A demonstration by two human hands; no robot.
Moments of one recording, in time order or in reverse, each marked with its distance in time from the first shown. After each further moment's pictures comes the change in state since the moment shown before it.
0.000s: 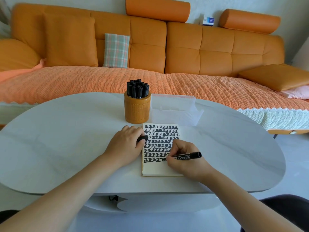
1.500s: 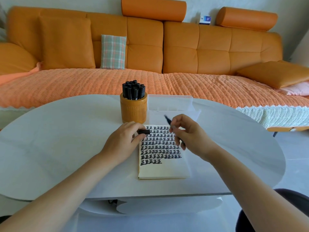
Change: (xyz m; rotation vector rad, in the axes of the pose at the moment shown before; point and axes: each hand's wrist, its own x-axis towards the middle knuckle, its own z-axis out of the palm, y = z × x) left_hand 0.011 0.009 -0.015 -0.208 0.105 0.019; right_hand 0.041 -0.025 -0.038 0.012 0.059 0.027
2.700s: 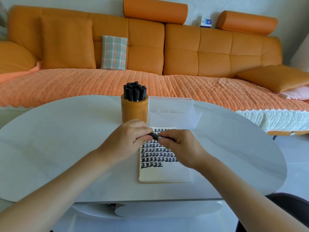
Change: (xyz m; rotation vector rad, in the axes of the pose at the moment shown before) left_hand 0.012 0.020 -0.027 -0.044 -0.050 0.310; right_hand -0.005 -0.008 0.027 -0.446 -0.078 -0.211
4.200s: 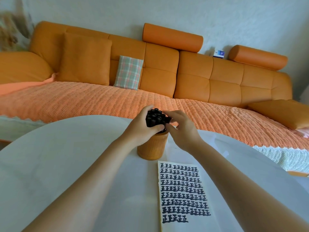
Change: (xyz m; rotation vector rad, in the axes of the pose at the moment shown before) left_hand 0.086 -0.110 -0.016 -0.463 0.201 -0.568; right_hand 0.173 -0.003 0.003 -0.152 0.274 -0.118
